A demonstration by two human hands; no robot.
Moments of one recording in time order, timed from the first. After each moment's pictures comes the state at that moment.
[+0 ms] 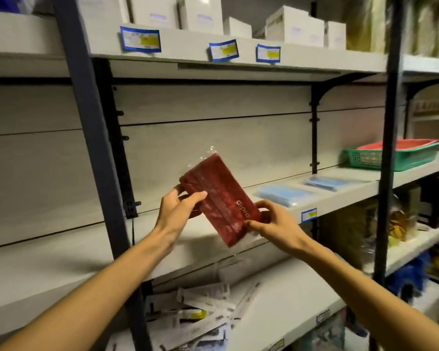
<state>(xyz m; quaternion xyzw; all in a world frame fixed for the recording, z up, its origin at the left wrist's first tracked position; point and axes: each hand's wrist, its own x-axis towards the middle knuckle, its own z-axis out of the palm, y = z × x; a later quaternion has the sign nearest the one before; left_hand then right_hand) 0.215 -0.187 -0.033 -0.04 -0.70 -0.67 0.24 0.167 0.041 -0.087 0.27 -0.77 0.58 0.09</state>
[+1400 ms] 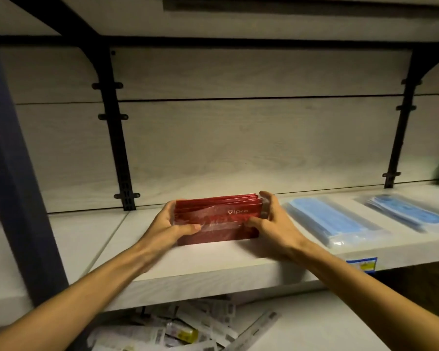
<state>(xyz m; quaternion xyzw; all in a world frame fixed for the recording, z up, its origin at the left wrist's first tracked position) 0.096 -0.216 -0.092 0.05 -0.74 -0.63 0.23 -0.037 0.017 -0.101 0.34 -0.72 0.60 -0.06</state>
